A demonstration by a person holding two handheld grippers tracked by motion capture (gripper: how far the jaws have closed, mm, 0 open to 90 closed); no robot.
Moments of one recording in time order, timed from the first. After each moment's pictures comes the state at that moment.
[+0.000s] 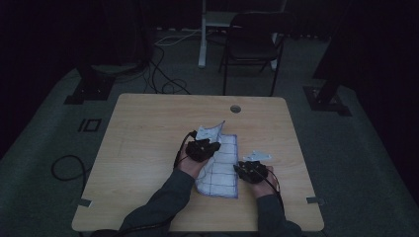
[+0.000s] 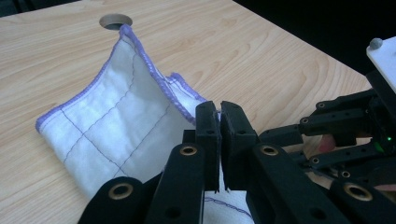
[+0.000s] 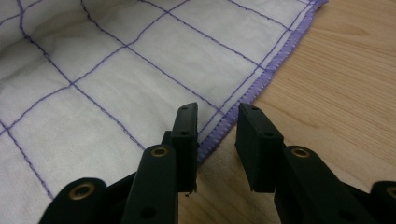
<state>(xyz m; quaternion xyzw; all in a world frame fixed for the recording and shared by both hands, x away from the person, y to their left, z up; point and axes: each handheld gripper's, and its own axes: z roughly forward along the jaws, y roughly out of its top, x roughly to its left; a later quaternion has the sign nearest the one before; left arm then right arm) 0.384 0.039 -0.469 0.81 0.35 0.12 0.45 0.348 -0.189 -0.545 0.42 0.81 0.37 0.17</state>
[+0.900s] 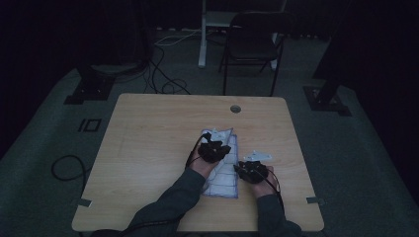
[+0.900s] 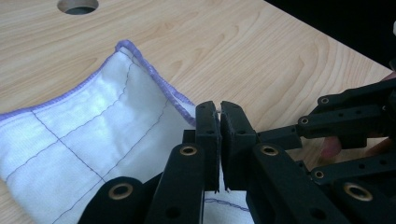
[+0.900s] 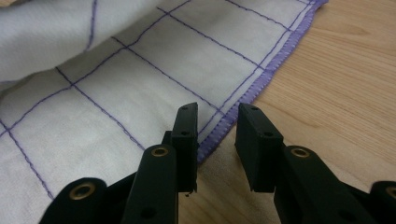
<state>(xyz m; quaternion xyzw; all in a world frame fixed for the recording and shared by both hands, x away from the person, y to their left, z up) 0.394 0.001 -0.488 0.83 0.34 0.10 0.43 0.348 -0.190 -0.546 0.42 0.81 0.38 0.17</state>
